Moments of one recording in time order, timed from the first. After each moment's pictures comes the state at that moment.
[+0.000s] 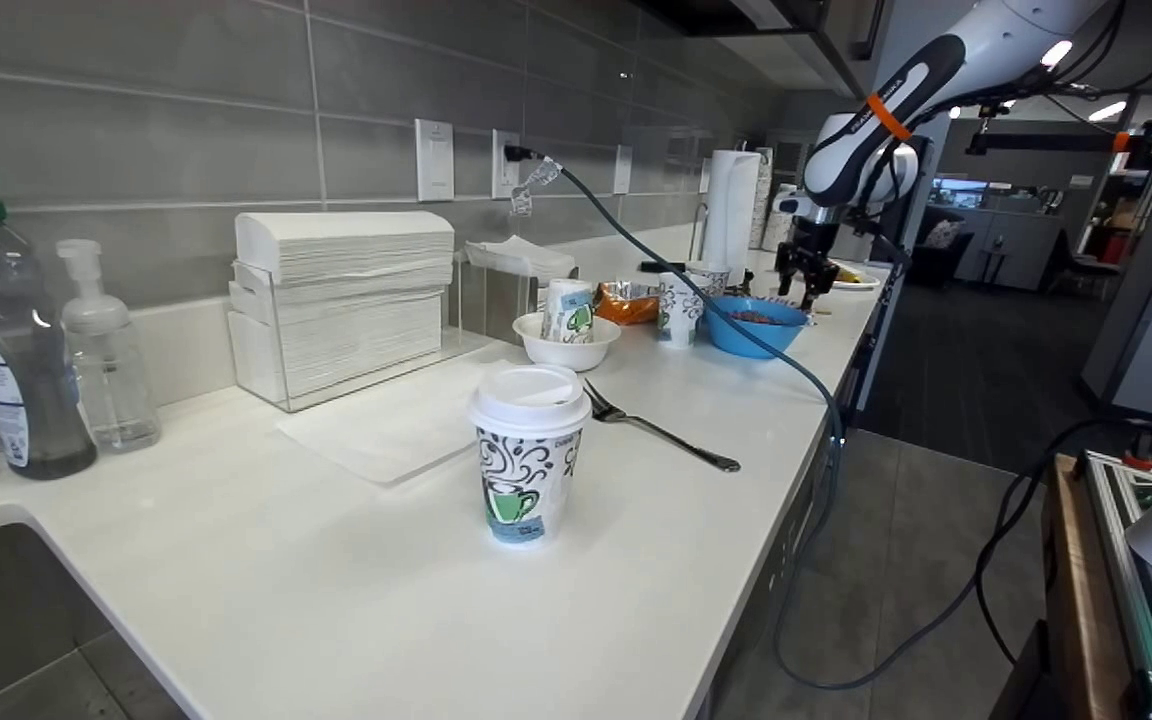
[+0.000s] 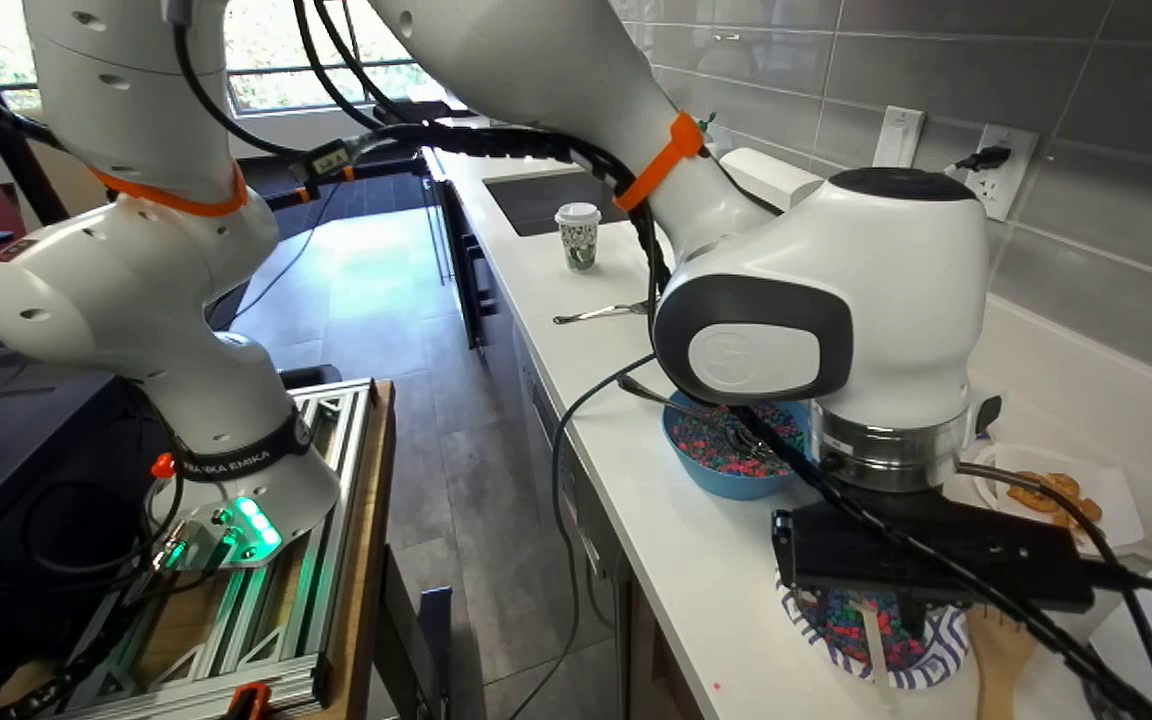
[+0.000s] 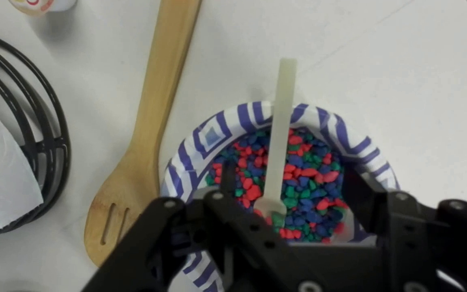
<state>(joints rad) -0.41 0.43 -0.15 -1.99 -0.04 2.61 -1.59</state>
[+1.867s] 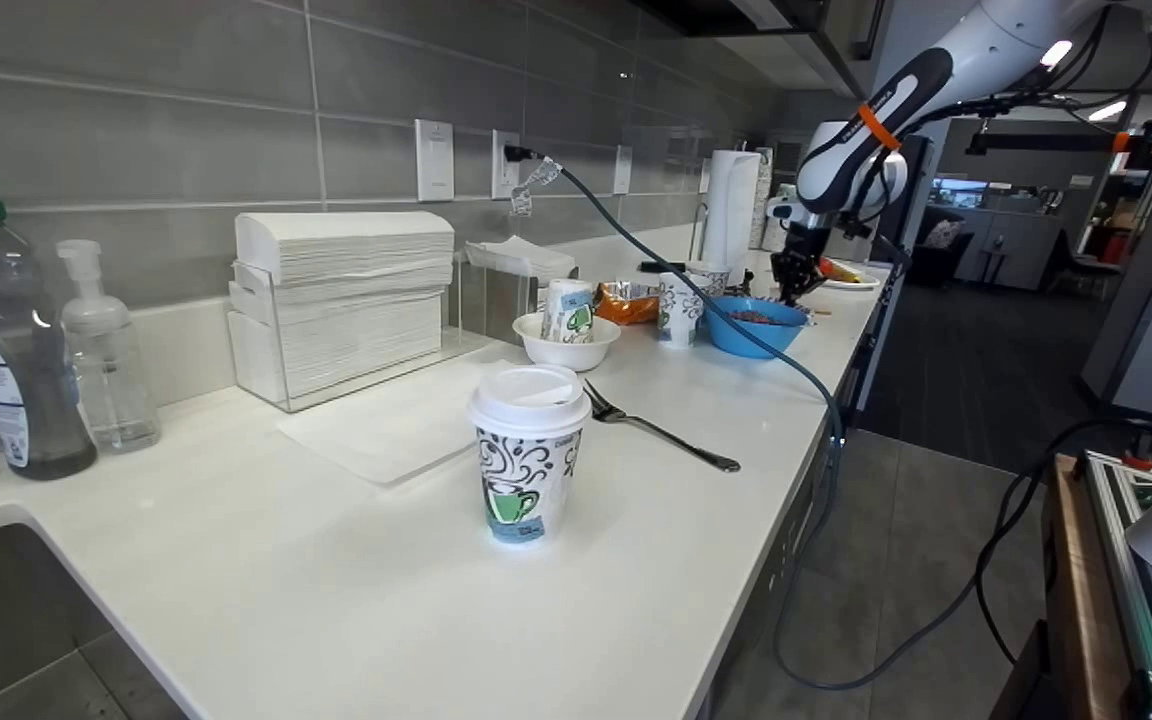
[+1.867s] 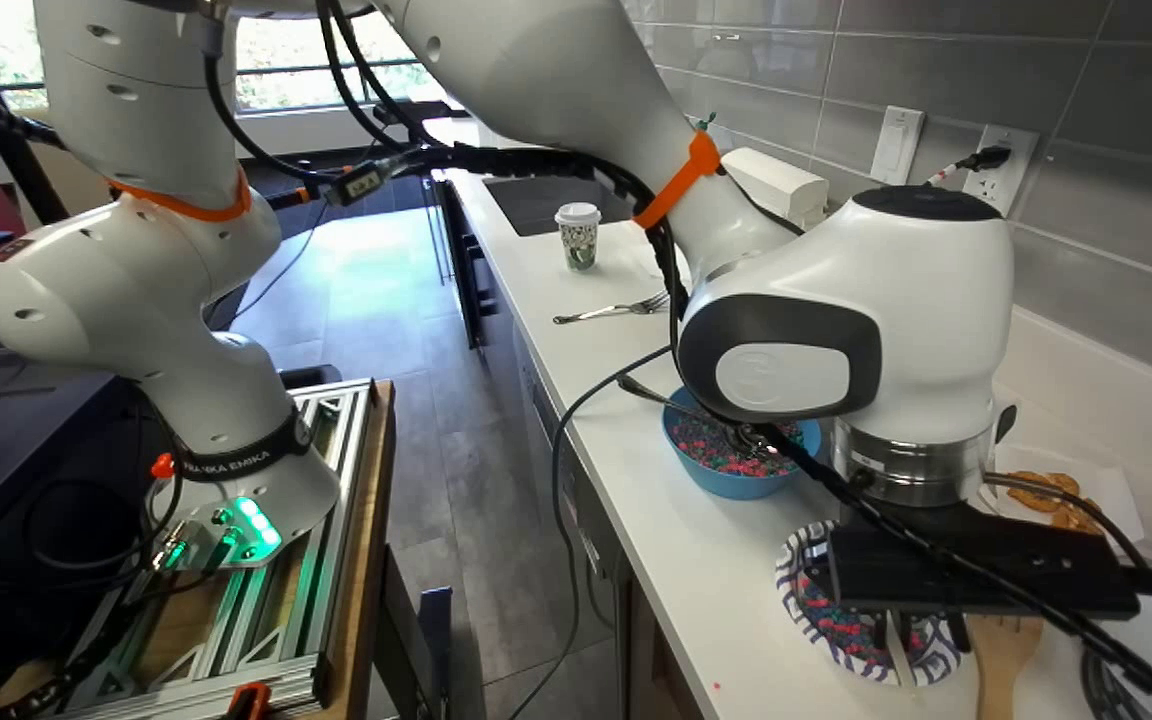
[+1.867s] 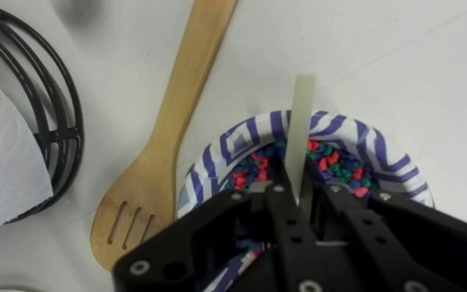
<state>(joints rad) -0.44 0.48 -0.12 -1.93 -0.07 2.61 -1.64</state>
